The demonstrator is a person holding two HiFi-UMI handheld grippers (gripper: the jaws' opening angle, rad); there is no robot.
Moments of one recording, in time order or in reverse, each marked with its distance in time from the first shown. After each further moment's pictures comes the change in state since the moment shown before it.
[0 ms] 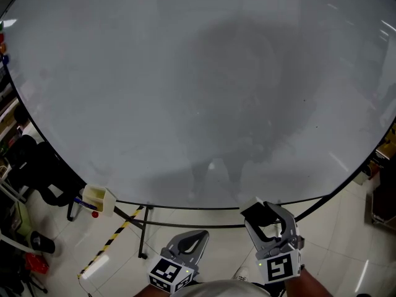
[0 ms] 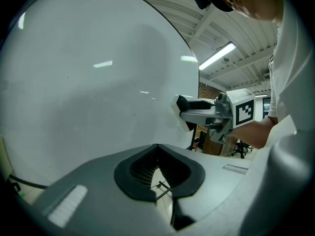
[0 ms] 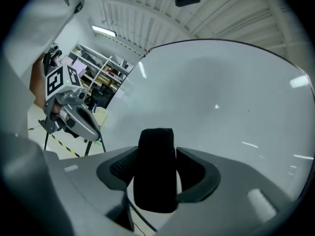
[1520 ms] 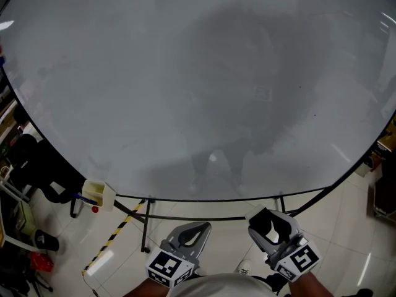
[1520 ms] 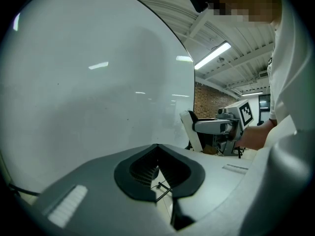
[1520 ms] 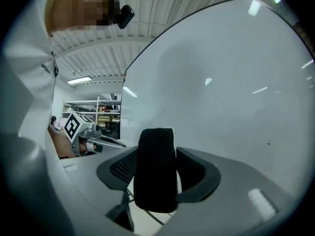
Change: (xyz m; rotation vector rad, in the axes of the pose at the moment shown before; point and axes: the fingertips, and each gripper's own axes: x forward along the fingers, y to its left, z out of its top) left arm 0.006 -0.012 0.015 0.038 -0.004 -0.031; right arm -0.034 0.013 -0.032 0.560 -0.160 0.200
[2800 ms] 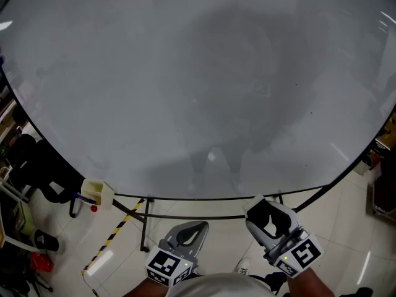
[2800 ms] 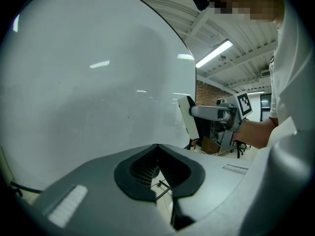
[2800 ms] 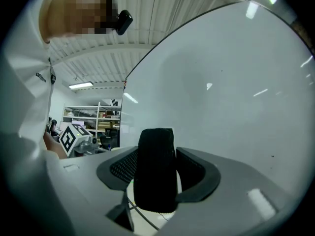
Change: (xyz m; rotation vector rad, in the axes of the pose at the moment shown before) left arm -0.002 -0.001 -0.007 -0.005 0.020 0.015; right arm 0.006 -0.001 0.032 0.004 -0.070 0.007
